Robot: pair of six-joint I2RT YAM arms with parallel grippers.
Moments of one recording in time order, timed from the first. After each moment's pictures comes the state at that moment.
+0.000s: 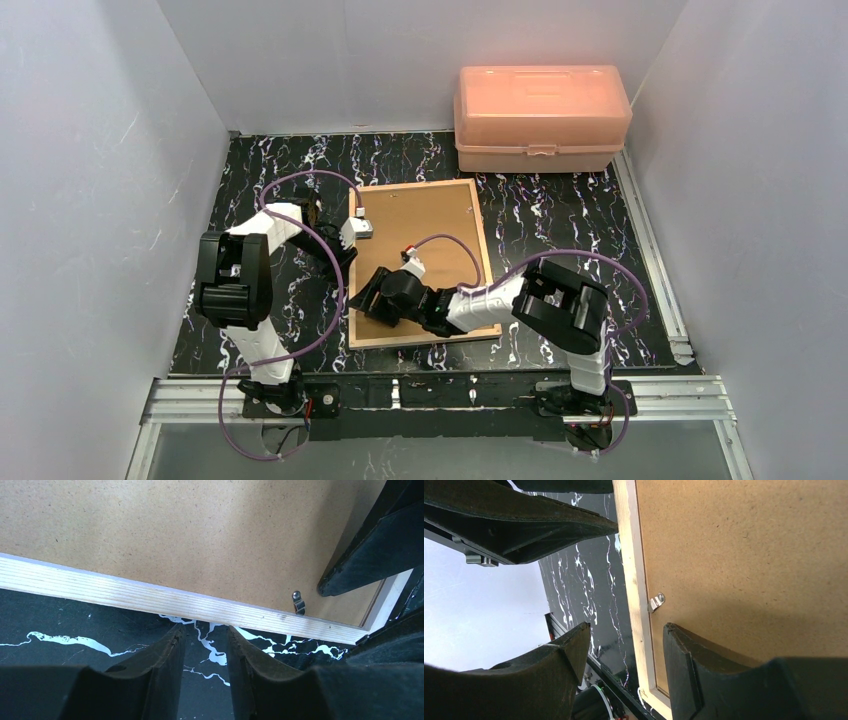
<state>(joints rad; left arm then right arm) -0.10 1.76 1.10 -0.90 0.60 1.04 1.23 1.92 0.98 0.38 0.18 1.42</state>
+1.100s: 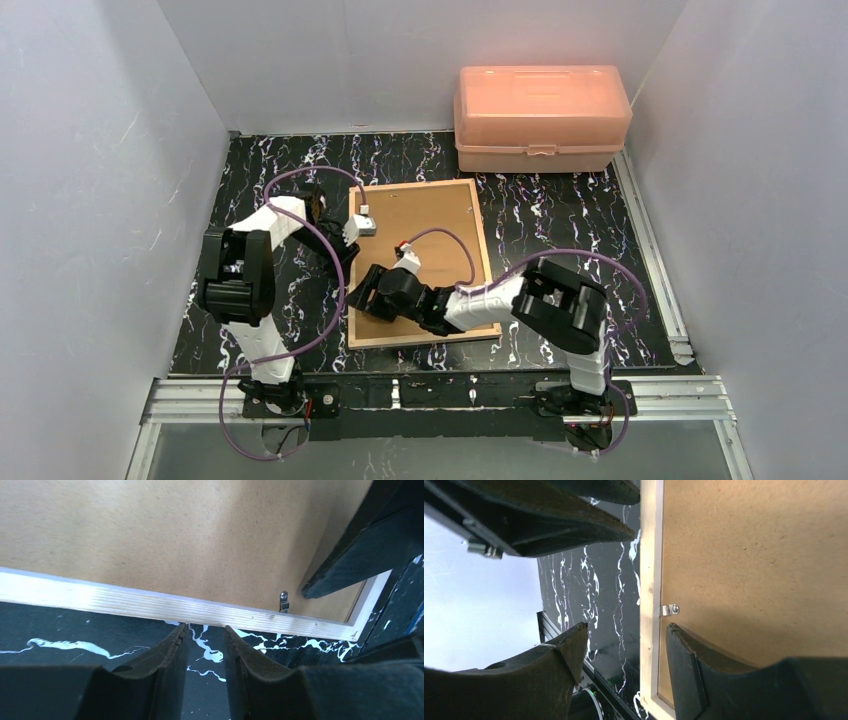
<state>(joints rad) -0.12 1.79 1.15 -0.97 0.59 1.05 1.23 1.96 1.03 0.41 0.20 1.33</state>
